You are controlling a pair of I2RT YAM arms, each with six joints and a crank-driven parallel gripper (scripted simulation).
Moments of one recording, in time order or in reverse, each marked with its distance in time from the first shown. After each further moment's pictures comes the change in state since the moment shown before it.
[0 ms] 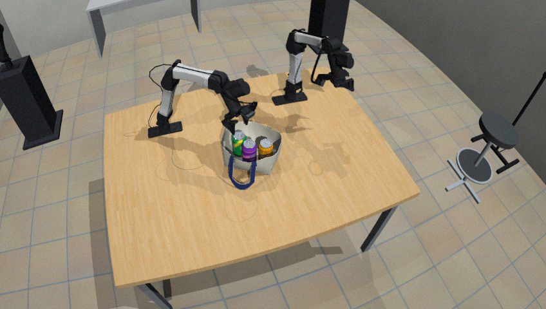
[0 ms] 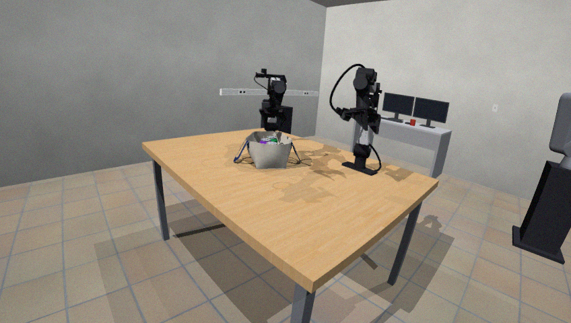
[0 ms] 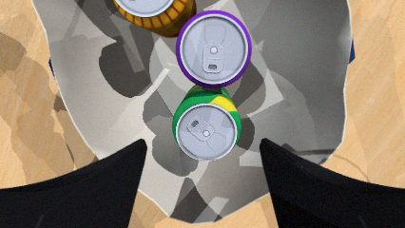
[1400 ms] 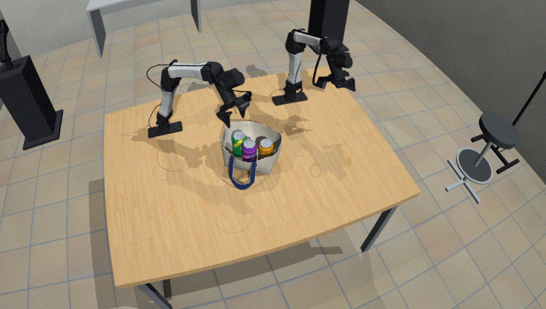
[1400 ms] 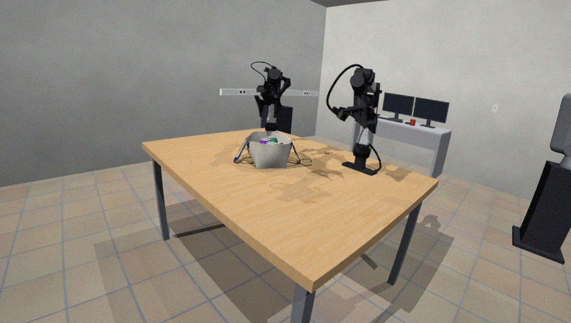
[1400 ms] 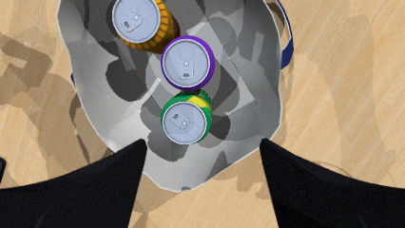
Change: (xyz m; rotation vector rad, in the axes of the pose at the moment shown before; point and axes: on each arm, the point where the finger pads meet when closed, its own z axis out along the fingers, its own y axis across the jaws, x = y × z) left arm -0.001 0.014 -0.003 -0.071 0.039 -0.095; right arm -0.045 -0.027 -0.053 0.013 -0.043 0.034
